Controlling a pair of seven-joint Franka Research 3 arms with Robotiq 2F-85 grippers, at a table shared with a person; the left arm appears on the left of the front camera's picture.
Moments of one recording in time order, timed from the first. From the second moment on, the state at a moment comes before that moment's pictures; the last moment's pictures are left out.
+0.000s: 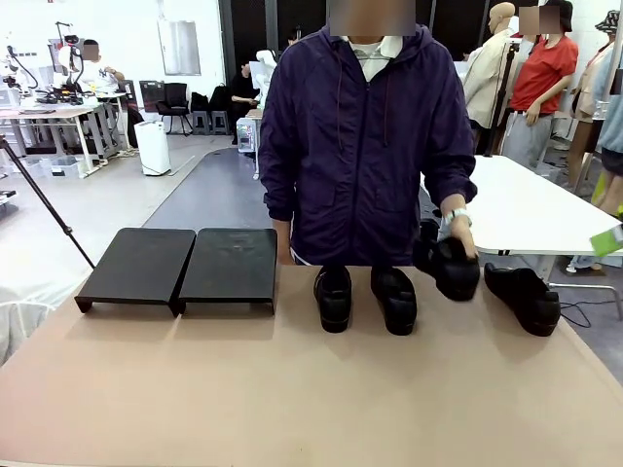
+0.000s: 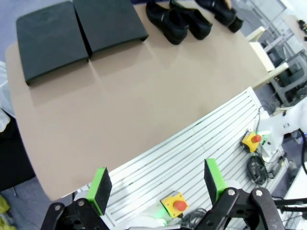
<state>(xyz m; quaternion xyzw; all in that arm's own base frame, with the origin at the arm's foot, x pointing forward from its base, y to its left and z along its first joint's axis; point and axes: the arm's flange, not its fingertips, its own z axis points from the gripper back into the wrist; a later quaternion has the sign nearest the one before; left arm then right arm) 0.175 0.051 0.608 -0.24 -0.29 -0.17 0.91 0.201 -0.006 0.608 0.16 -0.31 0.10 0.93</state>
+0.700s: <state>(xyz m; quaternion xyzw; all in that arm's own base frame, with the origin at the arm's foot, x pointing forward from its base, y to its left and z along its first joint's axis) 0.175 0.051 0.608 -0.24 -0.29 -0.17 0.91 0.287 0.043 0.608 0.17 -0.25 0.20 0.93</state>
